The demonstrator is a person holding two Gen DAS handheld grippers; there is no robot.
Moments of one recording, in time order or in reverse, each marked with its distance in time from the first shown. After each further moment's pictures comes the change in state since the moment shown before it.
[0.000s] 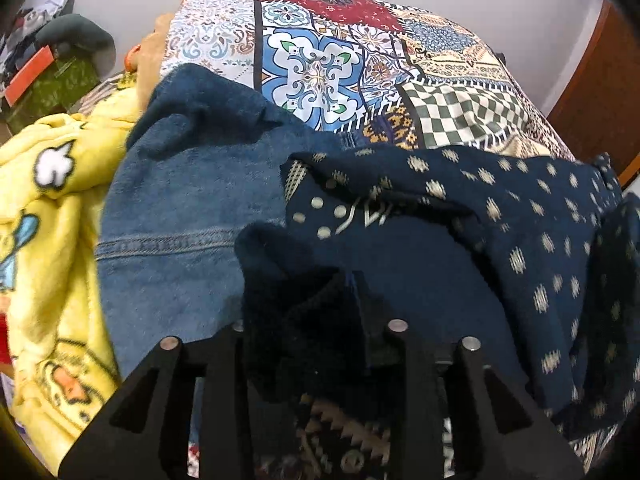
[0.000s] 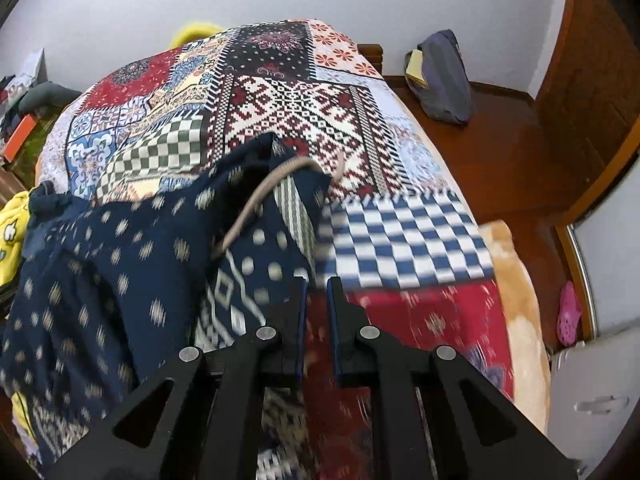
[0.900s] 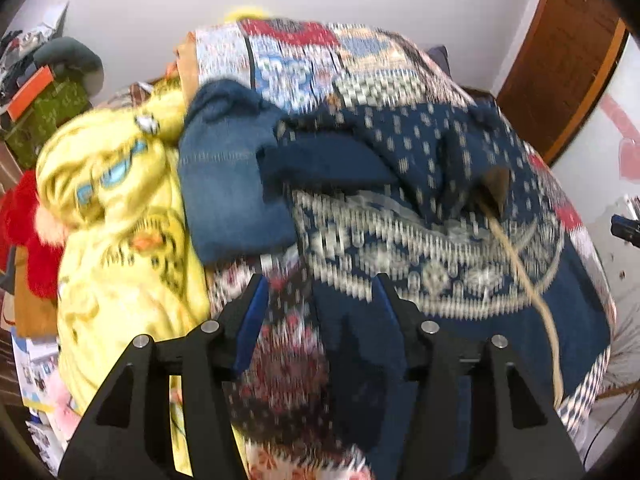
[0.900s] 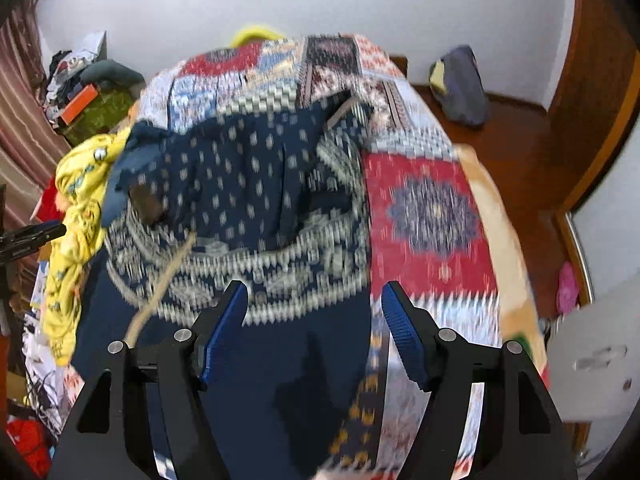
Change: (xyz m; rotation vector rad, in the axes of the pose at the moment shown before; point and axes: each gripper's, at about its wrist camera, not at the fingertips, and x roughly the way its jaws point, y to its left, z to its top) left arm -0.169 0.008 -0.131 0.105 -0.006 -0.117; right arm -0.140 0.022 -0.159 -0.068 -0.007 0.112
